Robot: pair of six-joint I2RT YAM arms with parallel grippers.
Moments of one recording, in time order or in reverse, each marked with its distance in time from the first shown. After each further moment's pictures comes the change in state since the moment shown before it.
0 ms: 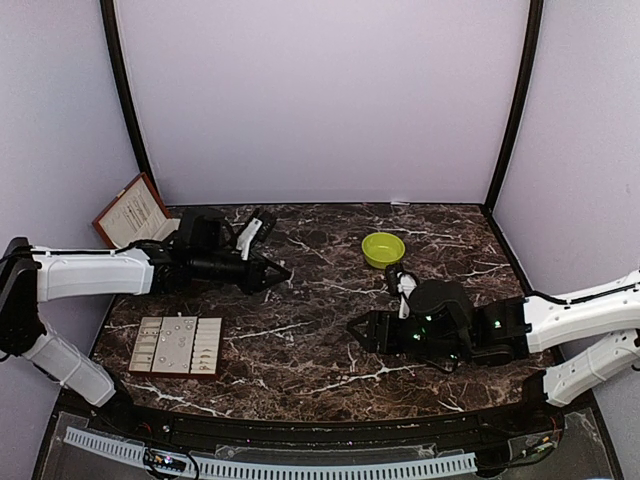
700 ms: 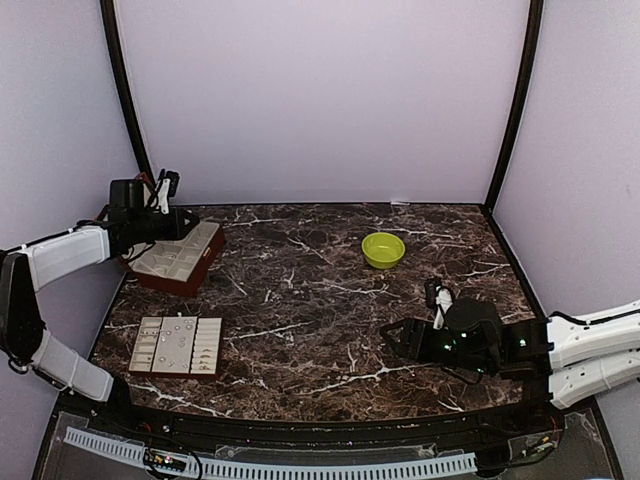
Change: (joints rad) left arm 0.575 -0.053 0.075 -0.105 -0.081 0.053; right arm -0.056 -0.214 -0.276 0.072 0.040 0.103
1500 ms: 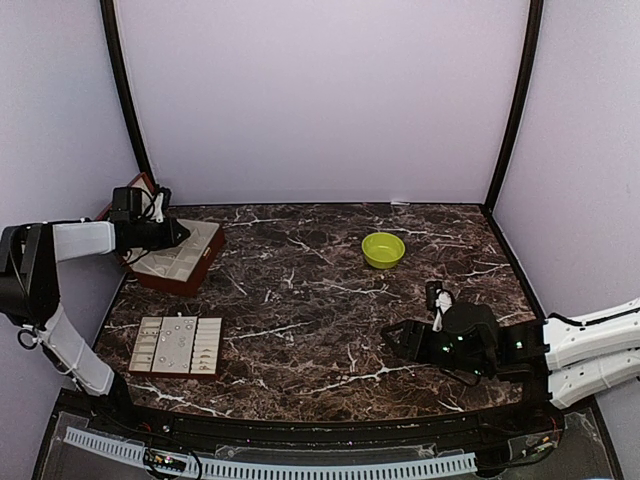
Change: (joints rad) left arm 0.159 0.183 0.051 -0.025 0.040 -0.030; right arm 0.000 0.002 -0.024 0.016 0.027 0.034
